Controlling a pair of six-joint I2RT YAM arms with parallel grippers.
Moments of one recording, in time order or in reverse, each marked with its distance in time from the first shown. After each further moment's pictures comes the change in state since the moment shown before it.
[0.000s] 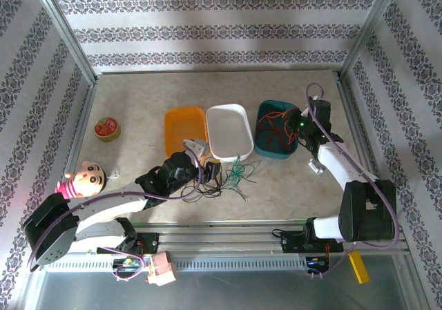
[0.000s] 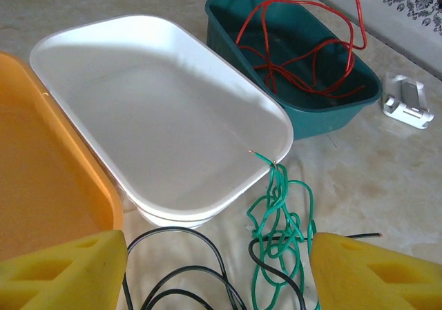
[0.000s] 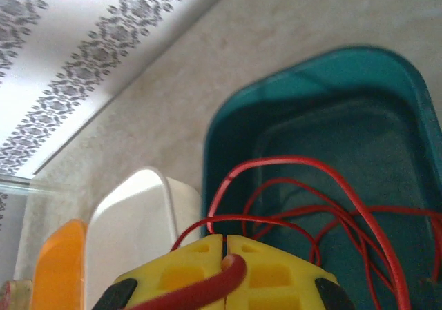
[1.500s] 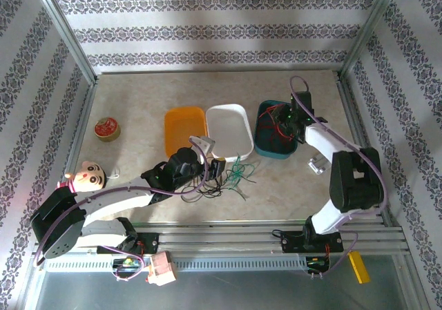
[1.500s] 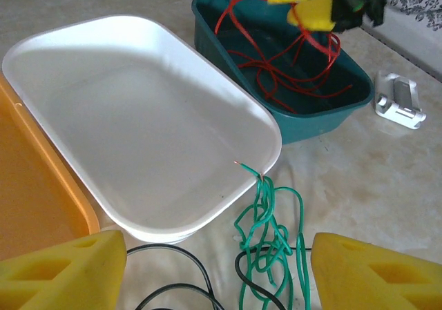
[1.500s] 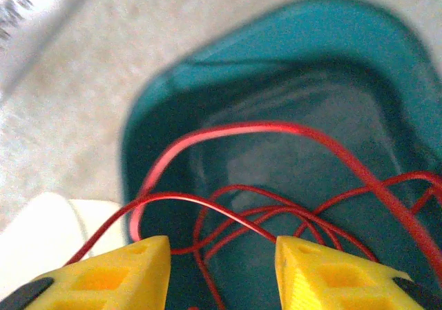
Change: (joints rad) left arm -0.002 0.074 0.072 -0.017 0.025 0.000; right arm 0.079 0.235 0.218 -0.167 0.191 0.035
